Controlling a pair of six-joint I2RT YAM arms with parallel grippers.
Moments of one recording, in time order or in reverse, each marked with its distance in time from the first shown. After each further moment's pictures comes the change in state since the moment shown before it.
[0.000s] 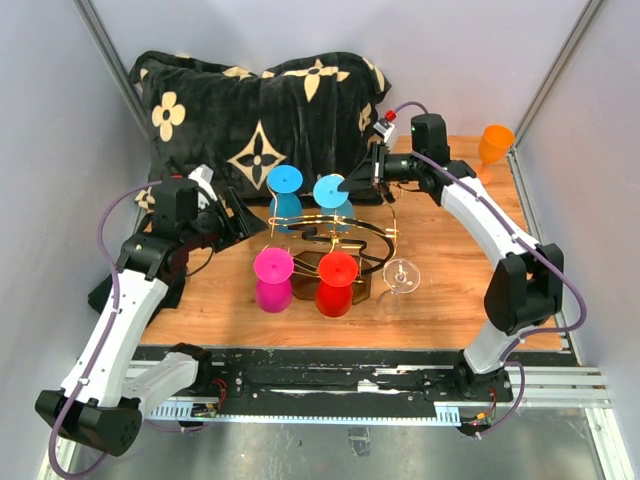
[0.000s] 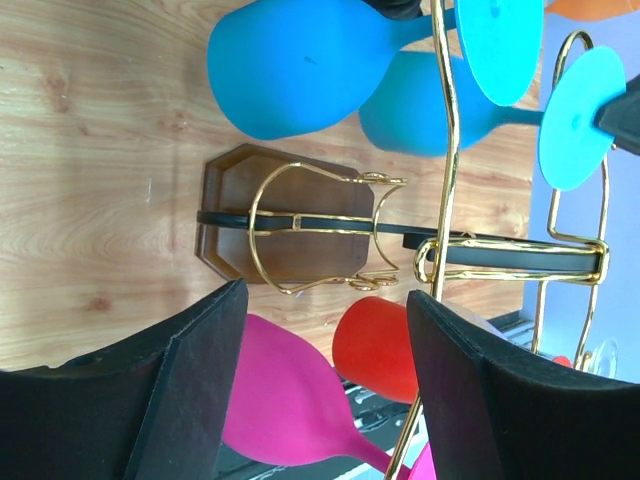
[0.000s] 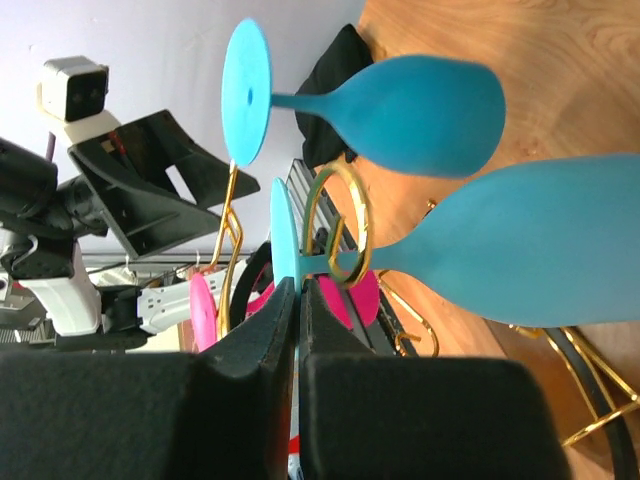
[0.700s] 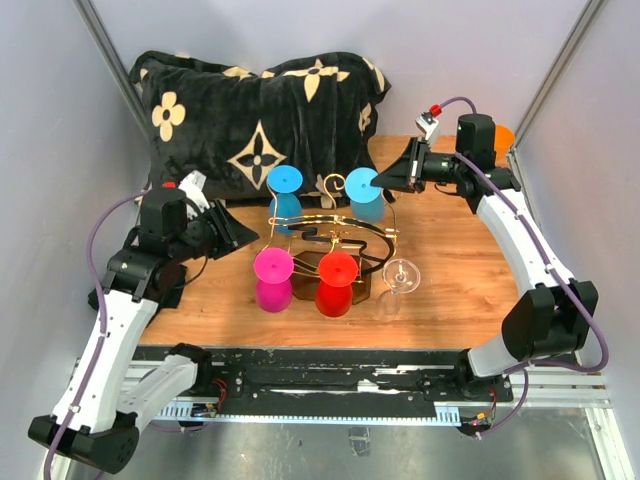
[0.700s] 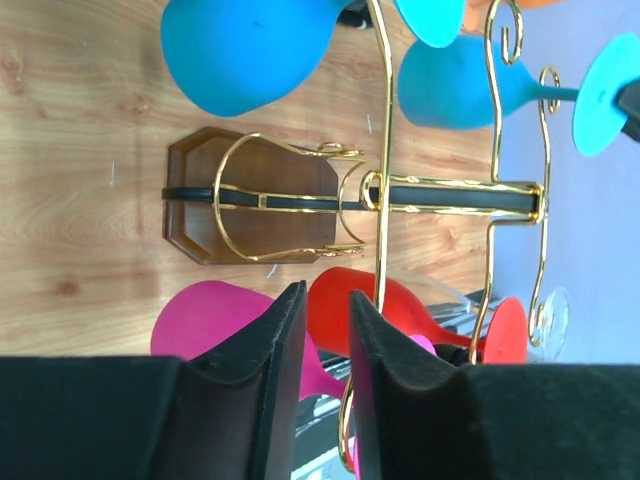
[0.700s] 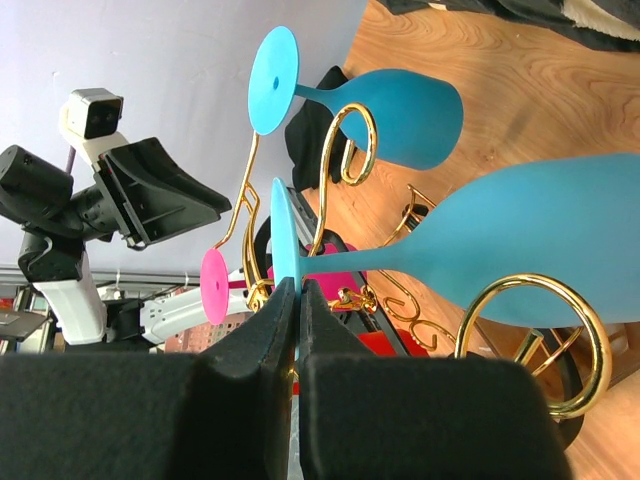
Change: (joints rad) left arm -0.001 -0.094 -0.002 -0.037 0.061 -0.029; right arm -0.158 -0.214 -0.093 -0.100 -0.032 -0.076
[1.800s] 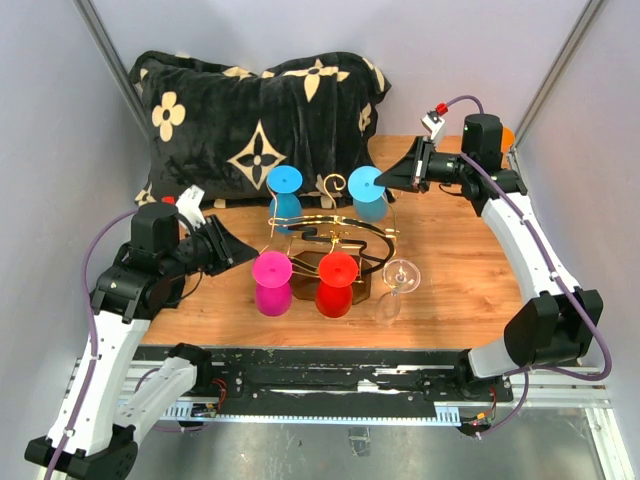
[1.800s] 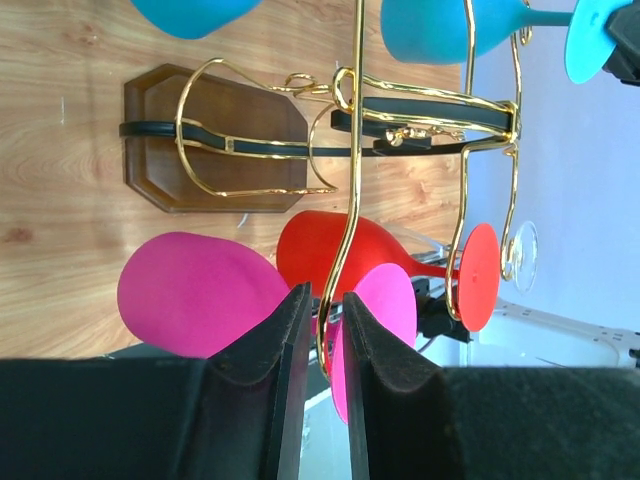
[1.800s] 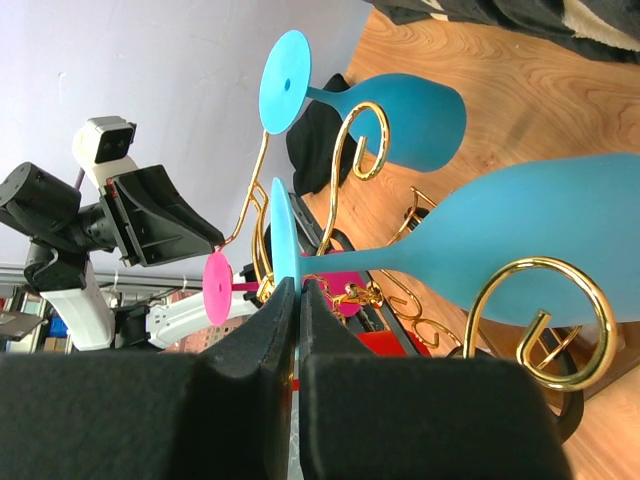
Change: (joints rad) left arm 0.000 -0.102 -0.022 -0.090 0.105 -0.032; right arm -0.011 -0.034 -0.008 -0.006 0.000 -0.003
